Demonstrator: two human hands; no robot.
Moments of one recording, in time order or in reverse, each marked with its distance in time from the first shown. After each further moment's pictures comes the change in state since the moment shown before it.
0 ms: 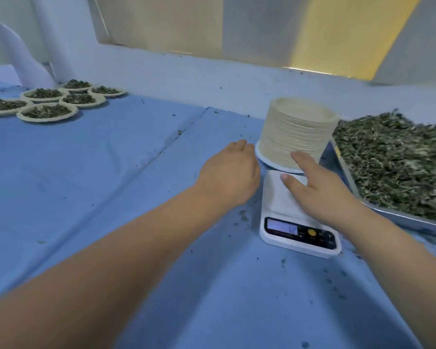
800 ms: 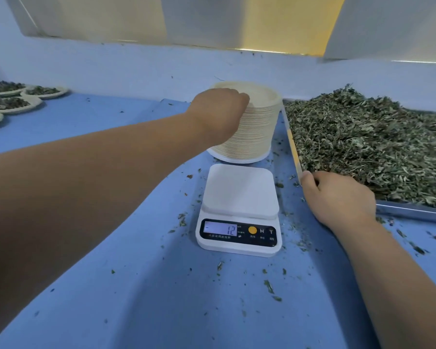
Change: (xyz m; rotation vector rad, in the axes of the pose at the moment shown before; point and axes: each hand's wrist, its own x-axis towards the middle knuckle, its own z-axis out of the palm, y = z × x) left_hand 0.143 0.058 0.008 0.333 -0.036 0.229; right_hand -0.023 0.118 -0.028 -0.508 0.195 0.373
